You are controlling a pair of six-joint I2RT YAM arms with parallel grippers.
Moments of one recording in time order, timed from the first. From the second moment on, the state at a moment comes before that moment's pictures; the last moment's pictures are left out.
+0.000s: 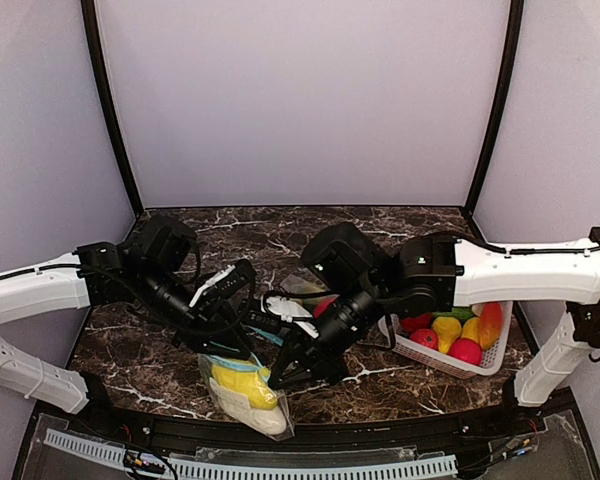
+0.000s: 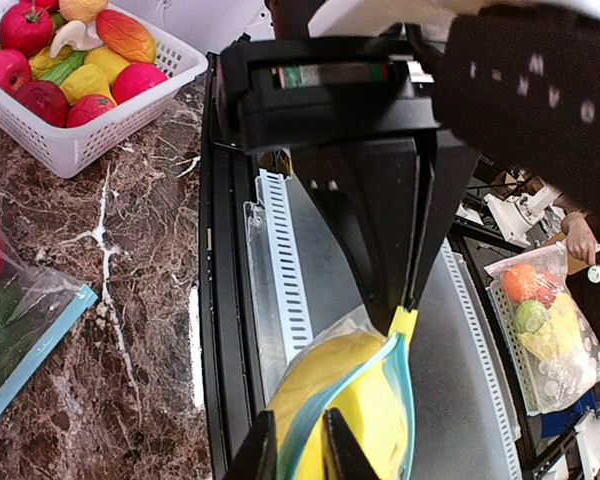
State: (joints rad) left arm -0.86 1.17 0.92 -0.54 0.96 0.15; right arm 1.29 1.59 1.38 -0.59 -0.61 0.01
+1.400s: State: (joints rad) left arm -0.86 0.98 0.62 -0.20 0.94 -0.27; right arm 1.31 1.35 0.93 -0.03 -0.33 0.26
